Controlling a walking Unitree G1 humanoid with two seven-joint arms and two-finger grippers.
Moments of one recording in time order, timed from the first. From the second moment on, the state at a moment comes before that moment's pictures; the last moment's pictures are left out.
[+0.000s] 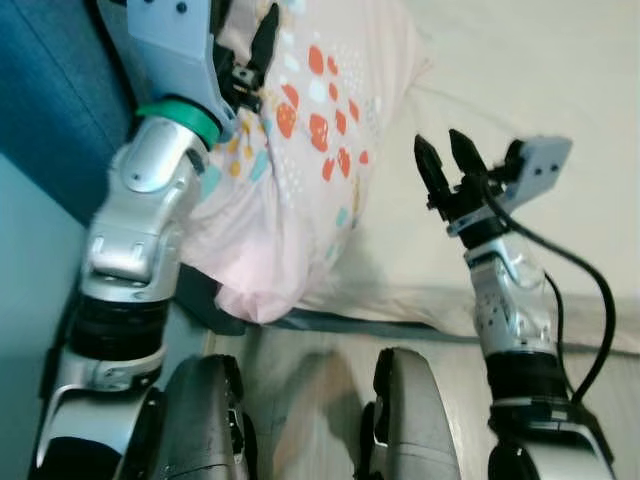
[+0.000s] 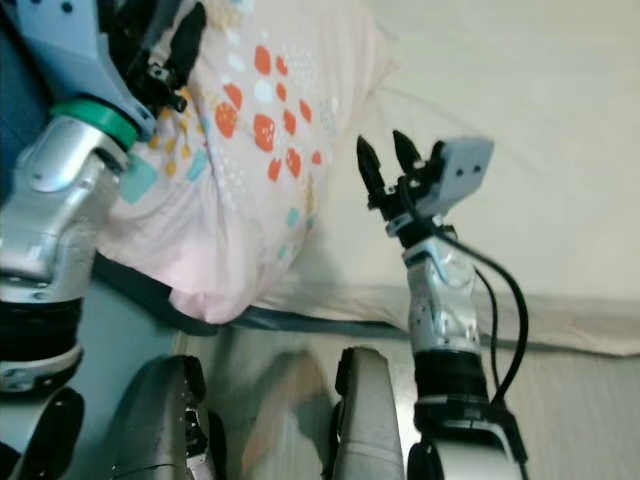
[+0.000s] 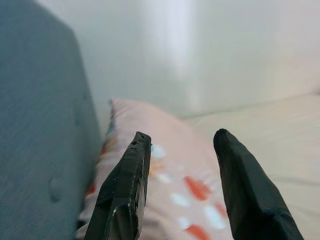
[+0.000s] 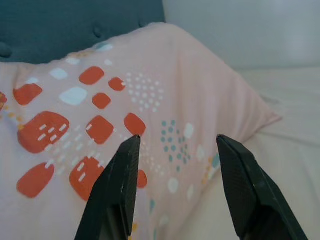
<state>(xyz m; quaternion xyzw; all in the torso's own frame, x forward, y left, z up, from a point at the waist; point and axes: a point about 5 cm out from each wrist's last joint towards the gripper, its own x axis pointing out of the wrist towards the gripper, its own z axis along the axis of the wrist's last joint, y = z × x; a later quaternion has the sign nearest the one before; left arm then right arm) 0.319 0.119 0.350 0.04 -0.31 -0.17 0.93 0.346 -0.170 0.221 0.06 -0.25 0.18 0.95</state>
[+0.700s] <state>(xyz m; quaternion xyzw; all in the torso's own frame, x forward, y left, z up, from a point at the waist) 0.318 0.079 0.247 -0.08 -0.09 -0.25 0.96 0.309 -0.183 0.206 0.06 -0.25 0.06 0.96</state>
